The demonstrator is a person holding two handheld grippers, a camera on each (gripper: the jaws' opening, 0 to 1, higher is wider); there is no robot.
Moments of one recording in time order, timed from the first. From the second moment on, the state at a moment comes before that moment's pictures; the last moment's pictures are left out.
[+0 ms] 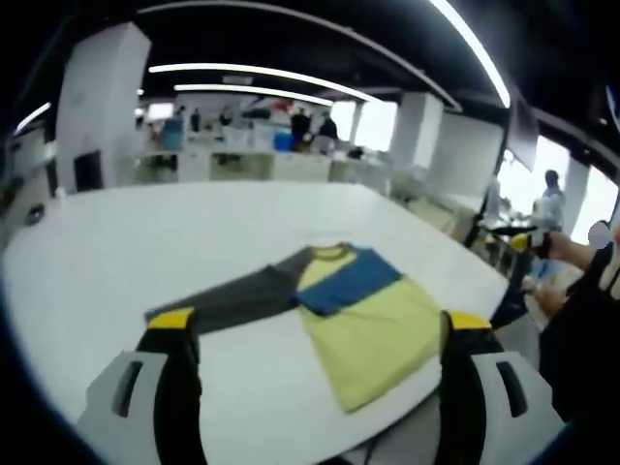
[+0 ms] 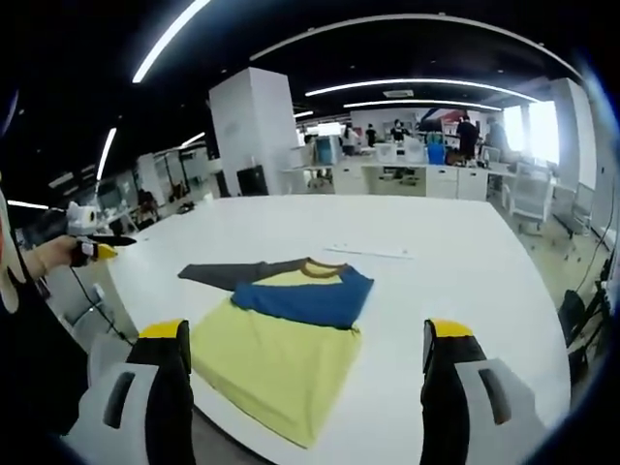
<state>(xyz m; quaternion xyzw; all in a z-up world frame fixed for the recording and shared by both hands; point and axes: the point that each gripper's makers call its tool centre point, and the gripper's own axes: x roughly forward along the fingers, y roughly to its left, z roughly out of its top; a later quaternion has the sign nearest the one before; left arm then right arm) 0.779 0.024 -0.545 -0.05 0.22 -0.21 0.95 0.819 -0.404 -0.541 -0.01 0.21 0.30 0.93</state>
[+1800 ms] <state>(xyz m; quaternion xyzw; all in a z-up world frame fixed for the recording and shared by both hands) 0.925 0.190 -0.679 -0.10 0.30 -0.07 0.94 0.866 -0.390 -0.618 0.01 0.29 0.28 0.91</state>
